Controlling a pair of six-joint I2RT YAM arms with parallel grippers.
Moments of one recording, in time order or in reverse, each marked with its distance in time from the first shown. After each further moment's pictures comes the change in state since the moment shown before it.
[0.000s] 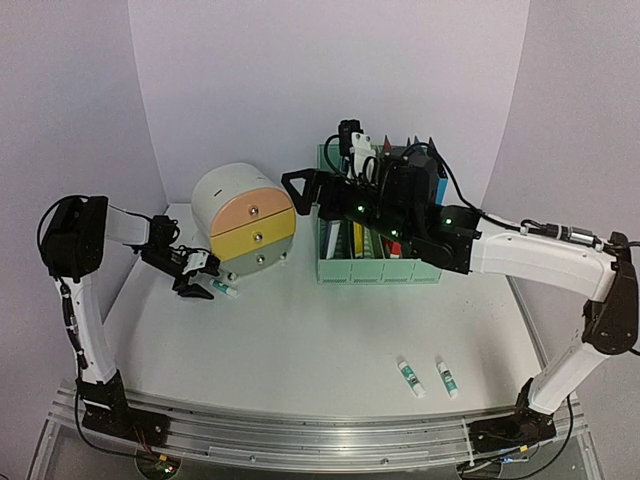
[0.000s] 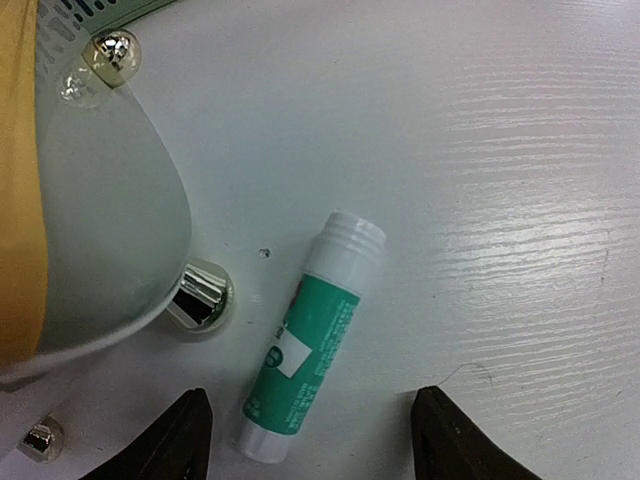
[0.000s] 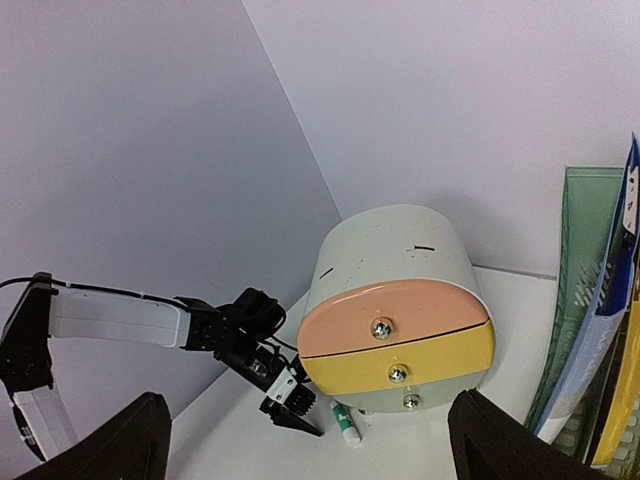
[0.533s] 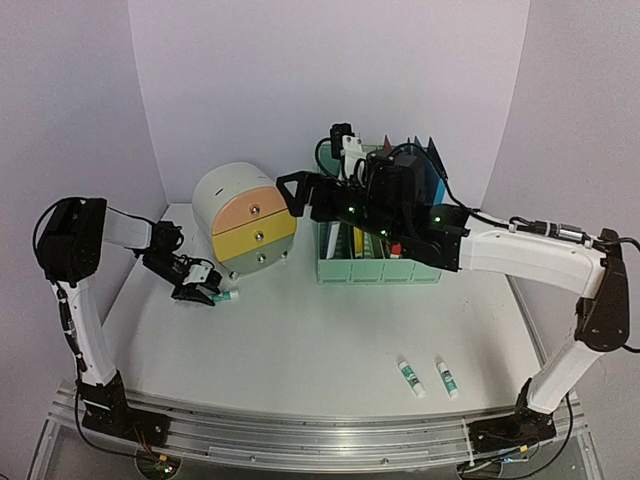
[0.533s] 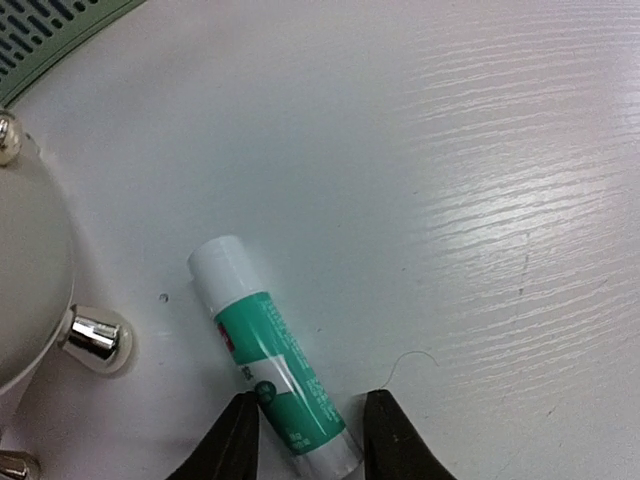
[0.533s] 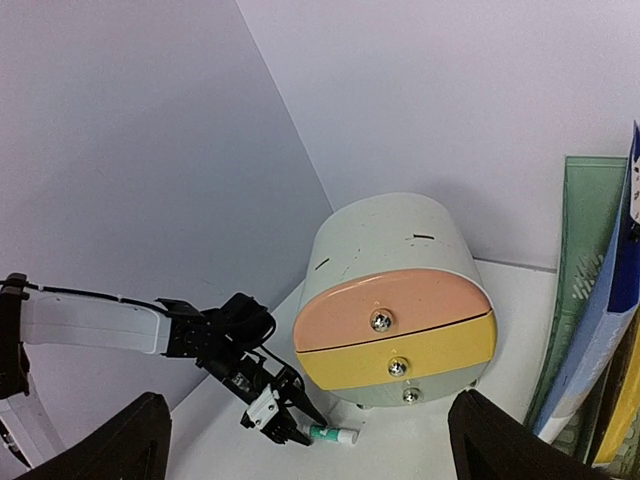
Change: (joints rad) left arm -0.045 -0.043 -0.050 -0.083 -0.064 0.139; right arm 0.000 0.051 0.047 -0.027 0.017 0.007
